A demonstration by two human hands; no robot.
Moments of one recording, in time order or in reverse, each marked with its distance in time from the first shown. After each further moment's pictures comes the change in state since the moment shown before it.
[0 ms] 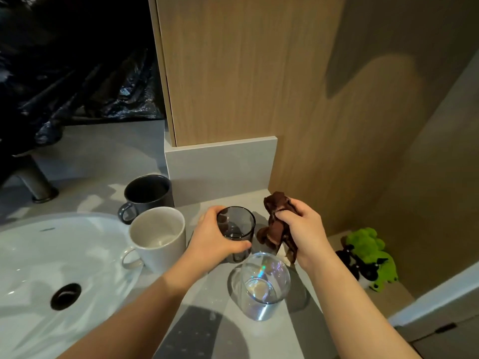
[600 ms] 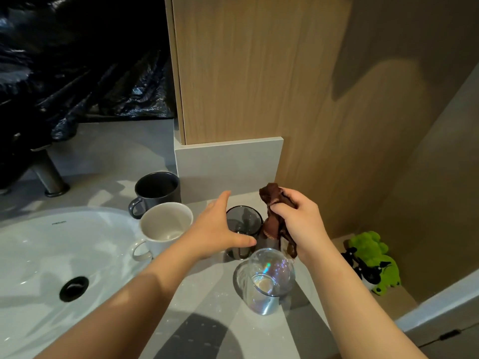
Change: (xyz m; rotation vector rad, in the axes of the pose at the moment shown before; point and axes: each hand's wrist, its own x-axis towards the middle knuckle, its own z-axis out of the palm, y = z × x) left_hand -0.011 0.036 -0.036 0.290 -0.210 0.047; right_hand -0.014 -0.012 0.013 -0.130 -0.114 -0.117
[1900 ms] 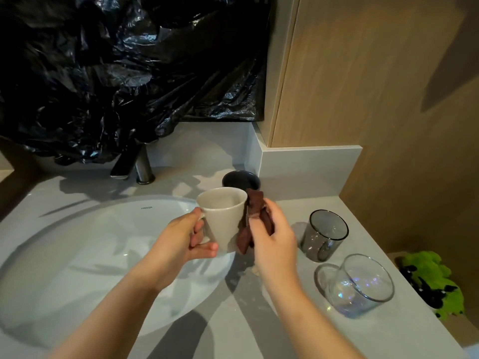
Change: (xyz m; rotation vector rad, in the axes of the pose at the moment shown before) left_hand -0.102 -0.115 -0.116 -0.916 0.251 -0.318; right_hand -0.079 0.030 0.179 -0.057 -0.094 -0.218
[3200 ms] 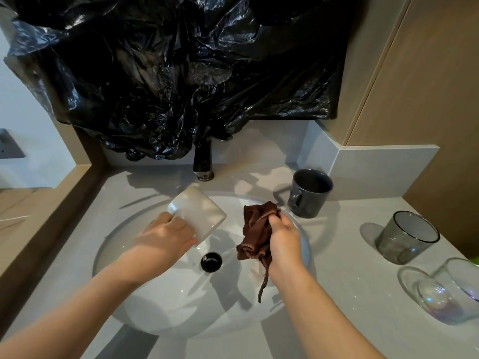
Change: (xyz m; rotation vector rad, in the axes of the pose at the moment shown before) left_hand 0.024 -0.022 -0.210 1.651 0.109 1.022; right_hand -0.009 0.005 0.139 0.343 0.087 0.563
